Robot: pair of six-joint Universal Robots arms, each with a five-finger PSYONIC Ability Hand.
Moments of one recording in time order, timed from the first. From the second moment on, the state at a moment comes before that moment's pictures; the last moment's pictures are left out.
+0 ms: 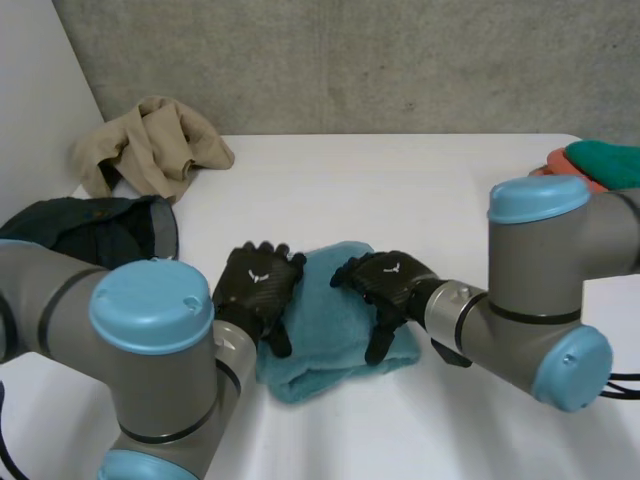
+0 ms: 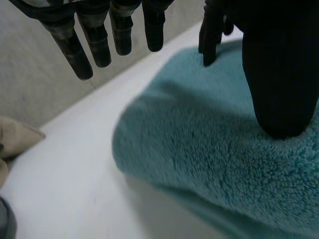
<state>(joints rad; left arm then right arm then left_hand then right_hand) 3.98 -2.02 -1.63 3.33 -1.78 3.36 2.10 -0.97 1.34 0.18 1.25 2.89 0.23 0.22 0.23 0.22 0.05 0.20 0.22 0.21 0.23 0.06</state>
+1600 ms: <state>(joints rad) 4.18 -1.86 -1.76 3.36 -1.78 3.34 2.18 -0.99 1.65 -0.30 1.32 2.59 0.21 0.22 0.23 0.22 0.04 0.68 0.99 0.99 1.12 0.84</state>
